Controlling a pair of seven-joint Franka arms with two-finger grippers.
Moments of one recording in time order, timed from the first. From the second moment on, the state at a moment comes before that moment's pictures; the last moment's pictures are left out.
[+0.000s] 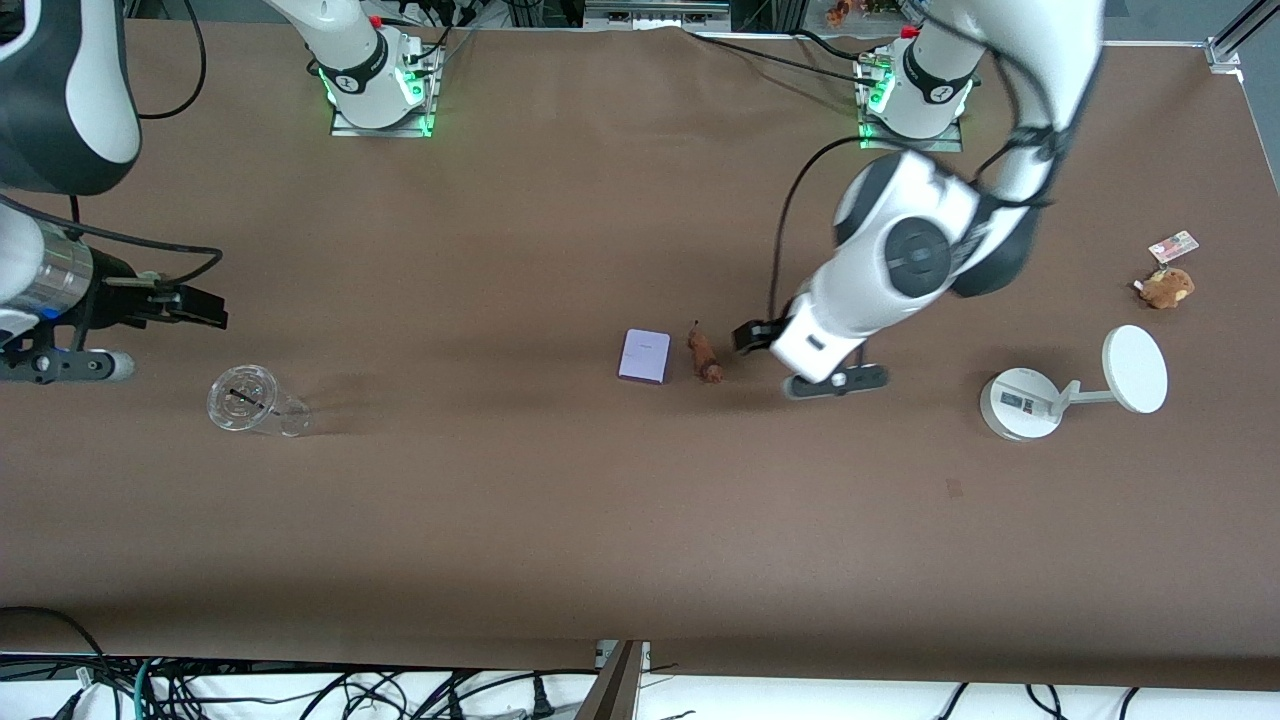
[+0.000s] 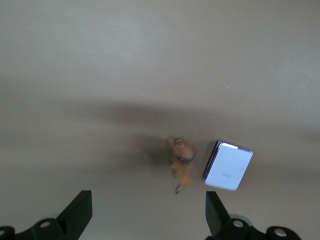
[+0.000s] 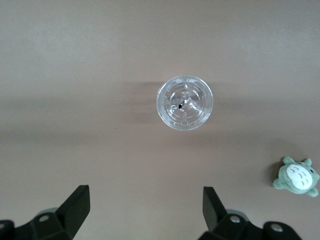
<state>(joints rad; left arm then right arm) -0.29 0.47 -0.22 -1.67 -0.14 2.11 -0.59 0.10 0.28 -0.09 -1.48 0.00 1.62 0.00</state>
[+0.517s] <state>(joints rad) -0.41 0.63 -0.22 -1.64 0.03 2.27 -0.74 0.18 0.42 -0.08 -1.48 0.01 1.81 0.12</state>
